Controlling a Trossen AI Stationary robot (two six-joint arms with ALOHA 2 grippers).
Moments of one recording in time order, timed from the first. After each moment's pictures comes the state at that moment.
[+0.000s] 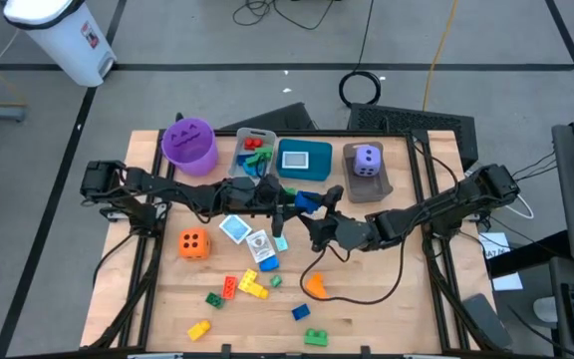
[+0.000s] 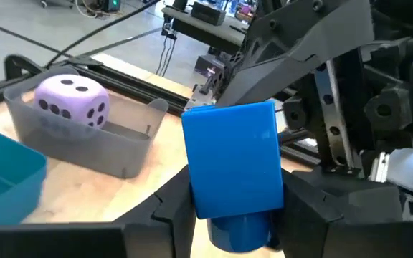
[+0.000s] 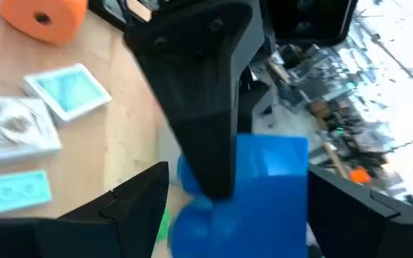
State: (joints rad) left arm 0.02 1.56 0.85 0.55 -0.04 -0.35; right arm 0.33 1.52 0.96 0.19 0.86 -0.52
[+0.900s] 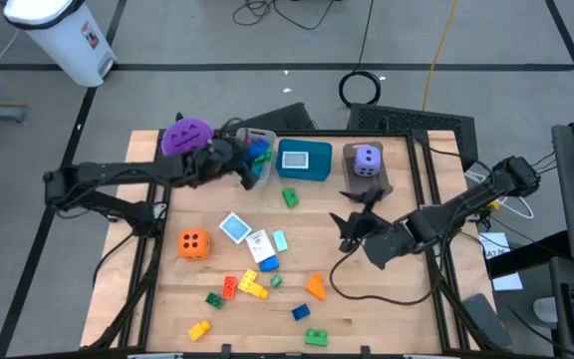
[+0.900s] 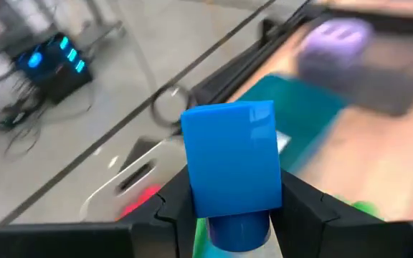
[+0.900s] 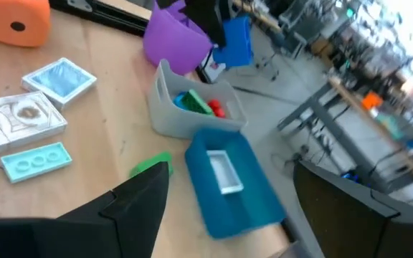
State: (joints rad) left arm 0.31 1.23 0.86 -0.15 -0.39 -0.06; right arm 0.46 1.28 0.96 -0.38 1.07 0.08
